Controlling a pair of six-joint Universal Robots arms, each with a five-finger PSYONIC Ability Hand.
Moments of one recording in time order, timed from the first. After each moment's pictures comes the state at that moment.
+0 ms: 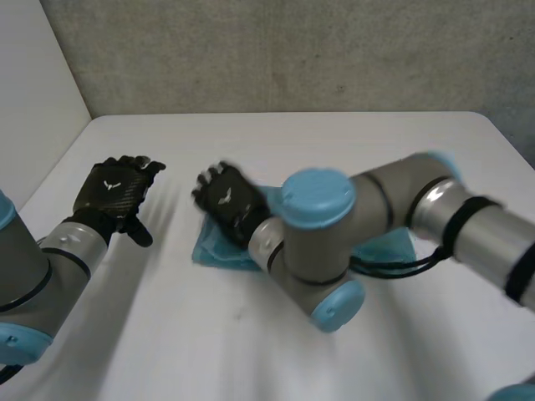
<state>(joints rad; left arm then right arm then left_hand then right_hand) 4.50 -1.84 -1.85 3.56 -1.39 3.44 2.38 -0.66 0.86 -0.07 1.42 2.48 0.20 0.21 0.22 0.21 0.05 0.21 0.22 0.22 0.23 0.07</state>
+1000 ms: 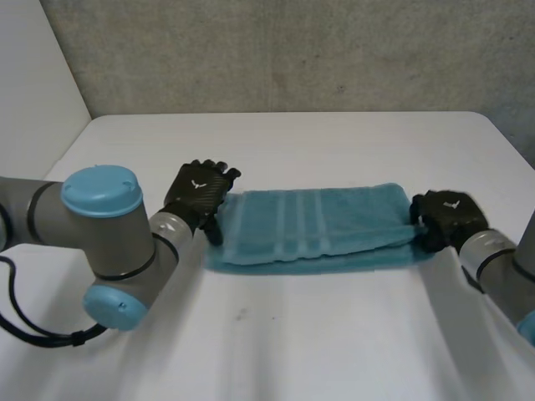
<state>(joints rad) 4.21 -2.18 -1.43 3.42 -1.51 3.44 1.68 -1.11 1.72 -0.29 1.33 2.85 0.20 0.21 0.22 0.21 0.05 0.93 1.17 1.18 1.19 0.97</state>
